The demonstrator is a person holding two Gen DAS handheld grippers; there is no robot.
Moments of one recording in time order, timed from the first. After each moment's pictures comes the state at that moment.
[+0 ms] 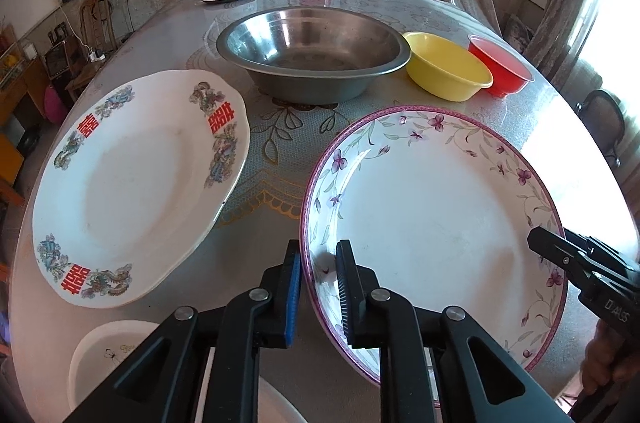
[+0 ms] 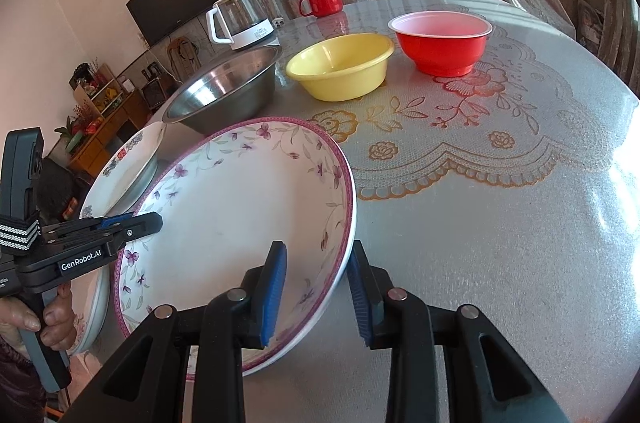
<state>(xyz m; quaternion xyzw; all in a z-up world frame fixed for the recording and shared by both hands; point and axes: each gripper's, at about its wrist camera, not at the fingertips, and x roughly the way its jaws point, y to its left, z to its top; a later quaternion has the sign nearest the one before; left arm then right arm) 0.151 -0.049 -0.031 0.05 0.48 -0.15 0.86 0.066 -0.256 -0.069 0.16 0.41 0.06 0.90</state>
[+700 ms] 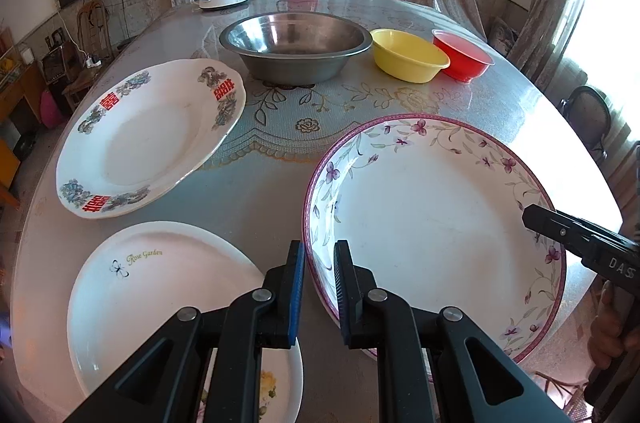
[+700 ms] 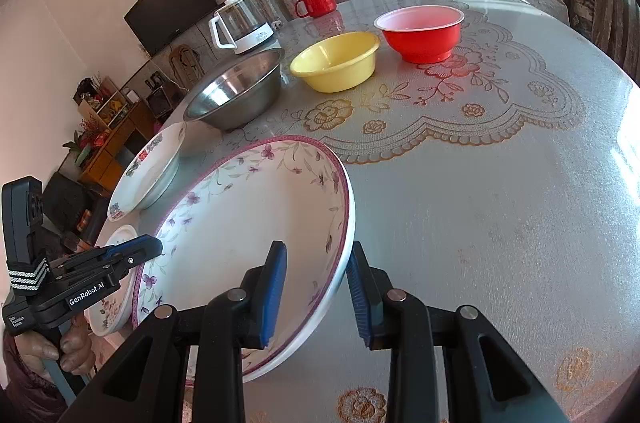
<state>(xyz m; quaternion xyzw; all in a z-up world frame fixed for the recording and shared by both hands) 0.085 -0.040 -0.020 0.05 0.46 -0.17 0.87 0.022 -0.262 -0.054 0.19 0.41 0.07 0.89</state>
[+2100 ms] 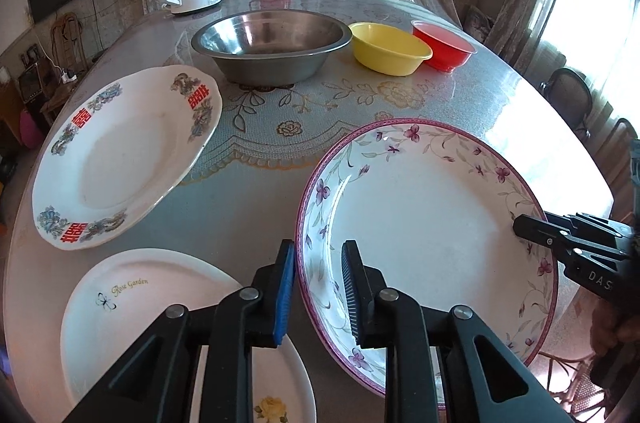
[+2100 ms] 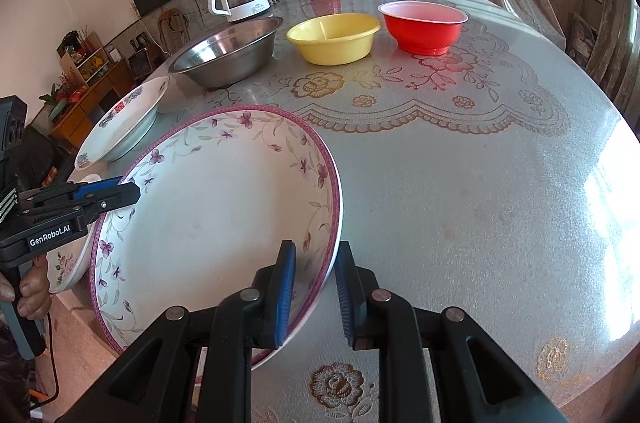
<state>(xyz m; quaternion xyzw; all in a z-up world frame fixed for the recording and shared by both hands) 0.100 -0.037 -0.029 0.06 0.46 -0.23 0.86 0.017 -0.247 -0.068 0.10 0.44 0.04 0.89</state>
